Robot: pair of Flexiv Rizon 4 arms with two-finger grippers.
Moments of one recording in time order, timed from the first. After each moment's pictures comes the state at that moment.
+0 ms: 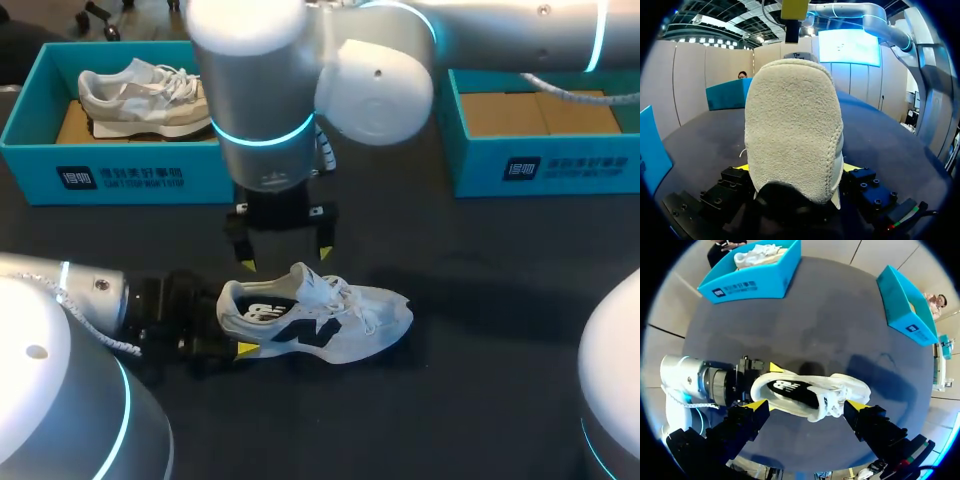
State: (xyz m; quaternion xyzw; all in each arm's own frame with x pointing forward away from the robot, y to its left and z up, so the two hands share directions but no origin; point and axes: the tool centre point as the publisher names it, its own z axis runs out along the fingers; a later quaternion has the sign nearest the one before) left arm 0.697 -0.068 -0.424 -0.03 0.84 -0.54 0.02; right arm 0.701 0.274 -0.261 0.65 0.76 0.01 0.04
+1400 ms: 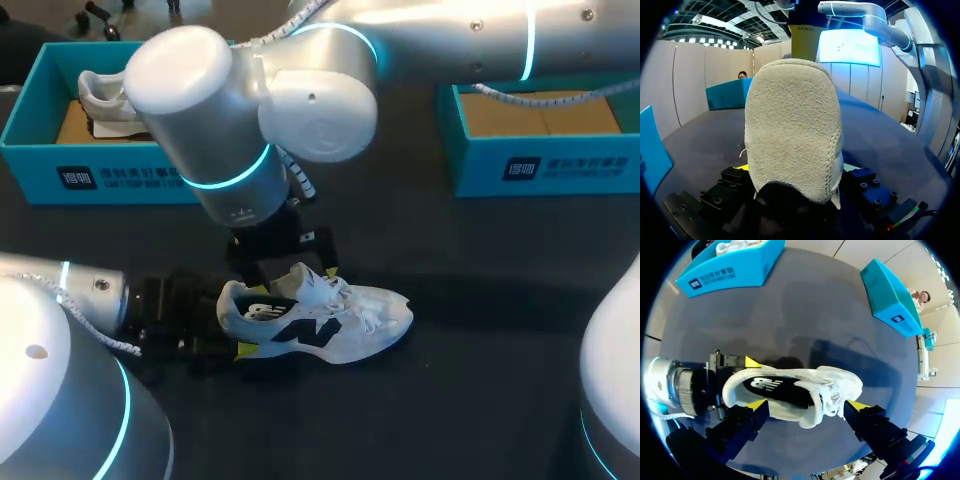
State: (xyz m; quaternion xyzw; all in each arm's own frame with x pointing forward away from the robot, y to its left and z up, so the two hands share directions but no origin) left arm 0.697 -0.068 -0.424 -0.03 0.84 -0.55 0.02; right arm 0.690 0.258 -0.300 0.67 0.73 -0.07 0.11
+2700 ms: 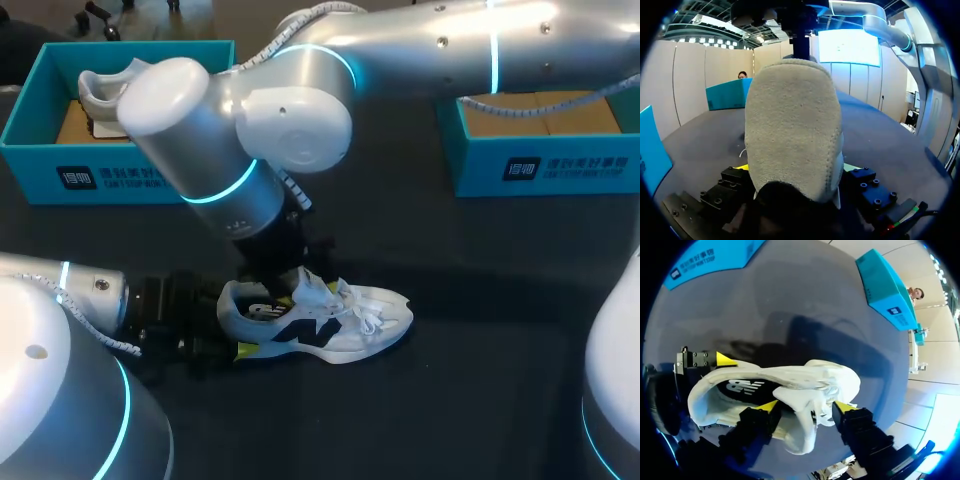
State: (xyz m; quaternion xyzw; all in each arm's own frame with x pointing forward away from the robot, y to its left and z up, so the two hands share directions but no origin) left arm 0.697 -0.068 -0.424 -0.03 0.84 -0.55 0.02; right arm 0.692 0.239 -0.332 0.68 0.71 -0.14 0.13
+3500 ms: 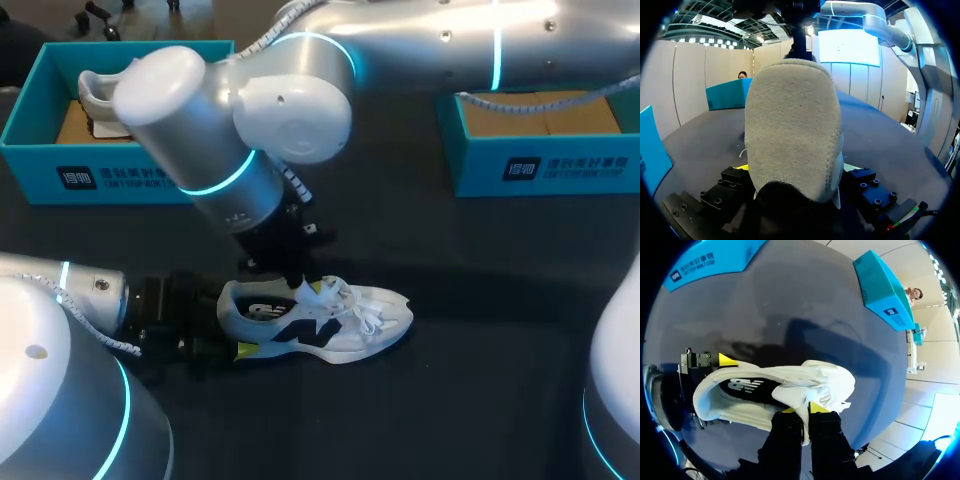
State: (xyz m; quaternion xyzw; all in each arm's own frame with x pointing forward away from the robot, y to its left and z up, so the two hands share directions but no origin) left arm 0.697 -0.068 -0.424 -0.03 0.84 -0.55 0.02; right arm 0.691 0.236 -0.320 0.68 0.71 -0.14 0.13
